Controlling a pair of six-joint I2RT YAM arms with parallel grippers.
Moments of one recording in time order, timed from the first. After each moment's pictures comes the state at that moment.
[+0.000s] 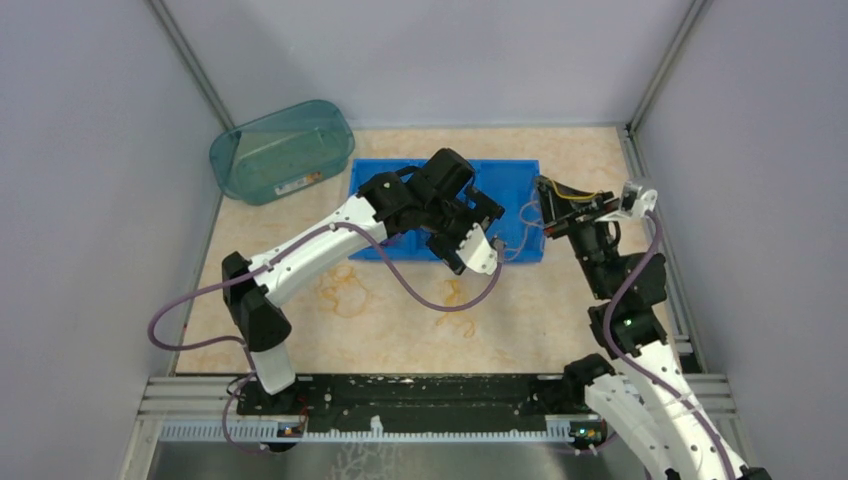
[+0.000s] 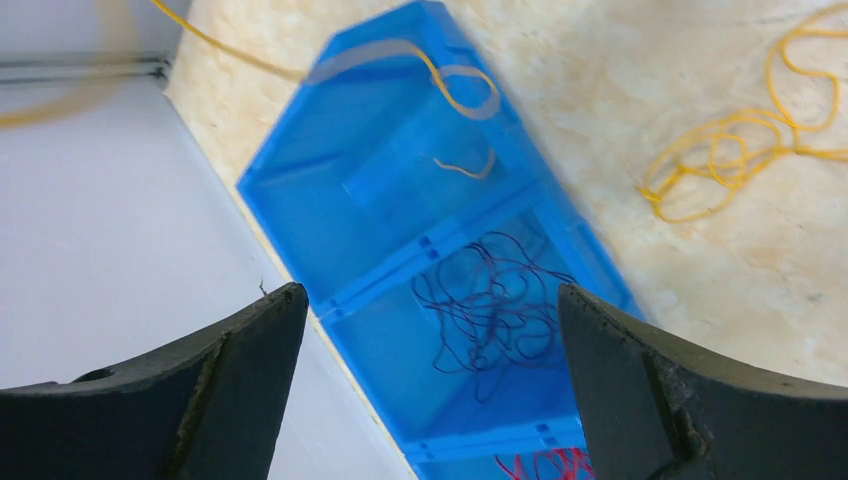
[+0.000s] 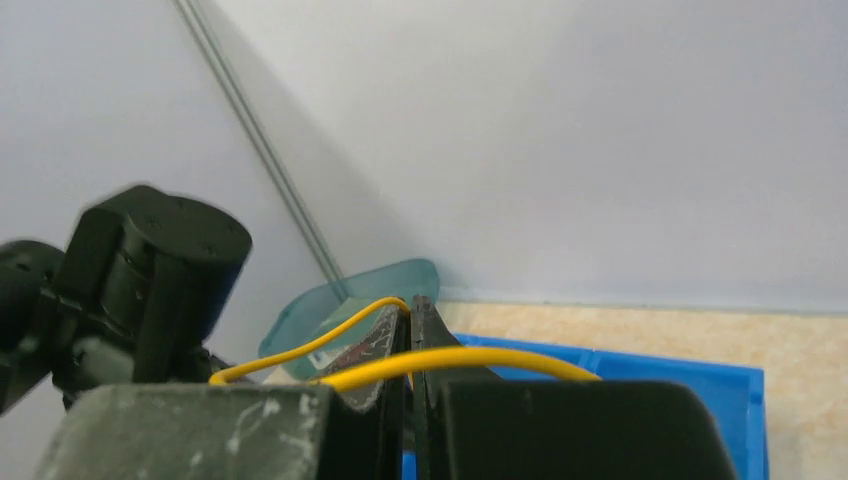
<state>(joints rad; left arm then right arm) -0.97 1.81 1.90 -0.91 0.31 1.39 0.36 0.57 0.63 0.35 -0.05 0.43</state>
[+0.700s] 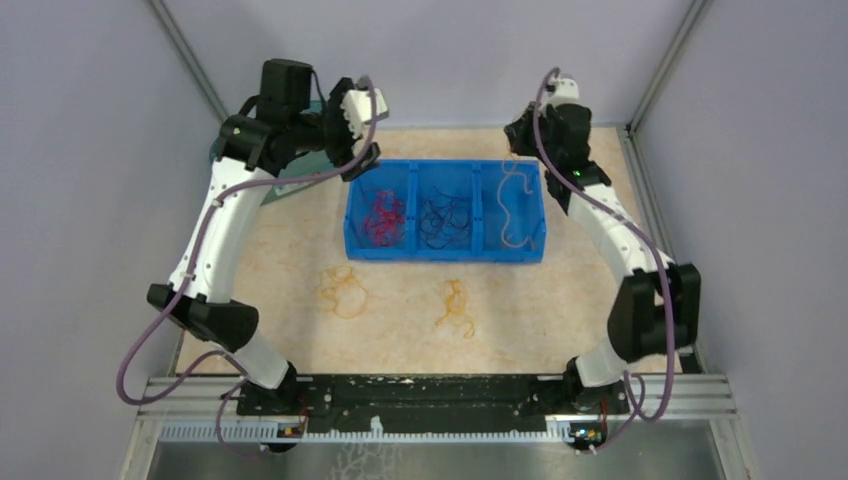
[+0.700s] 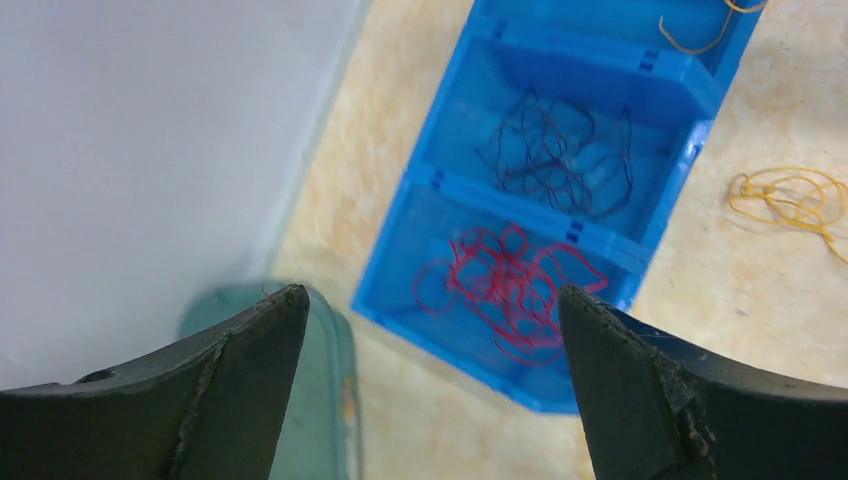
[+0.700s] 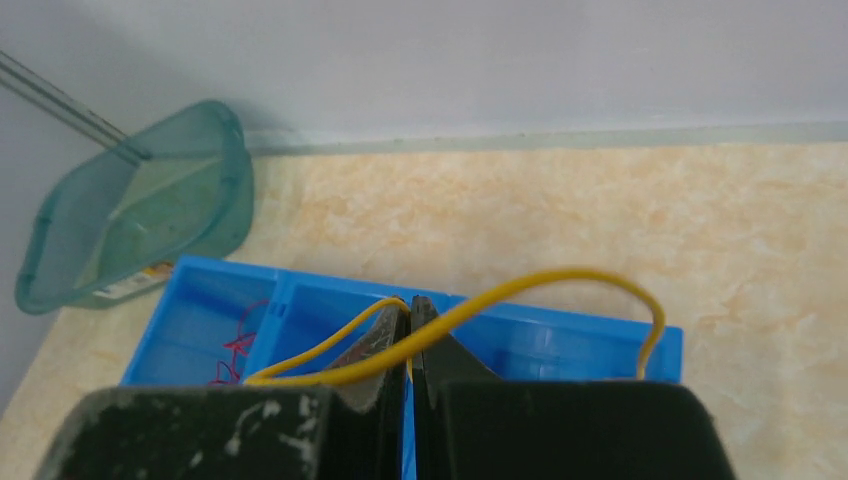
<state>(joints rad) -0.44 1.67 2.10 -0.99 0.44 0.79 0.20 1.46 1.23 0.10 -0.14 0.35</state>
